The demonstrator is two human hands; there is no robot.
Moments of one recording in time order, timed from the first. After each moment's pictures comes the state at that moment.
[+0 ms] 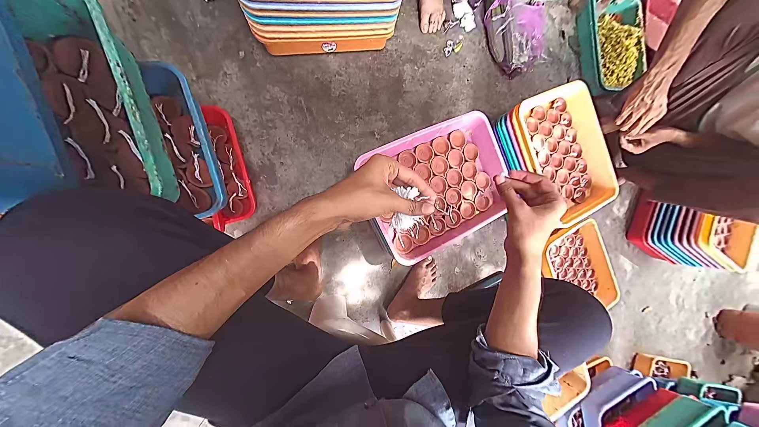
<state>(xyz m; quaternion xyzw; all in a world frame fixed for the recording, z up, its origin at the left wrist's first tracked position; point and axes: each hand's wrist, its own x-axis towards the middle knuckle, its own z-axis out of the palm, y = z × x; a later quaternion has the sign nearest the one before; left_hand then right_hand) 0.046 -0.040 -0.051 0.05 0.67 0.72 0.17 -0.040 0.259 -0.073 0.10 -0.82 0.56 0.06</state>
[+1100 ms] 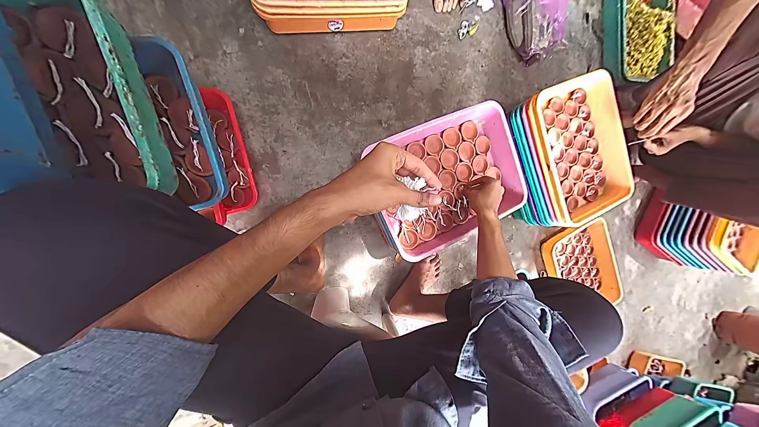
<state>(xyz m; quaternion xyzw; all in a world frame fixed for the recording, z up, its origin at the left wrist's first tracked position) 0.041 -0.047 -0.057 0.02 0.68 0.71 0.15 -0.130 0.266 -0.225 -0.04 -0.97 0.18 -0.12</state>
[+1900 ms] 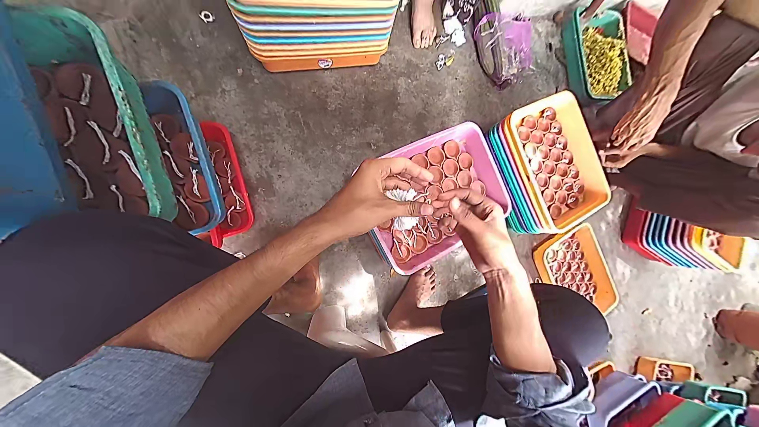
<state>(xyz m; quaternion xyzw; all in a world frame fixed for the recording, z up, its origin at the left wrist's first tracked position) 0.040 -0.038 -0.057 0.08 0.68 0.73 0.02 -0.010 0.206 -0.054 0.13 -0.68 0.67 -0.26</state>
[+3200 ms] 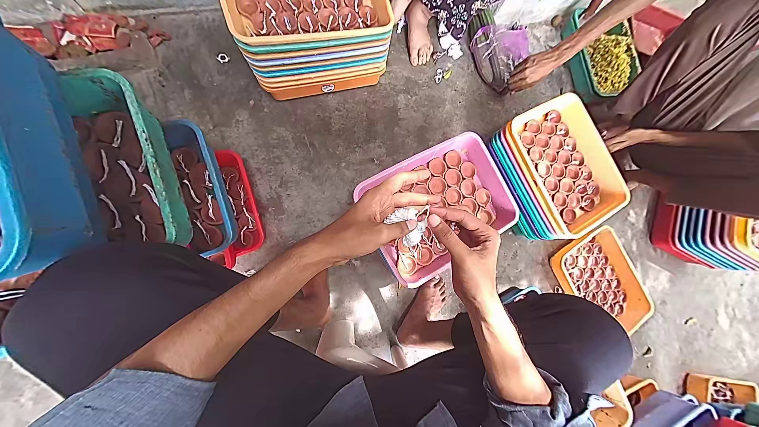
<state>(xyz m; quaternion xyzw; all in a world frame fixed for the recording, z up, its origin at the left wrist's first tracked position) 0.046 -0.033 -0.047 0.10 0.62 0.77 0.11 0.024 0.177 -0.056 0.14 -0.69 0.71 -0.07</state>
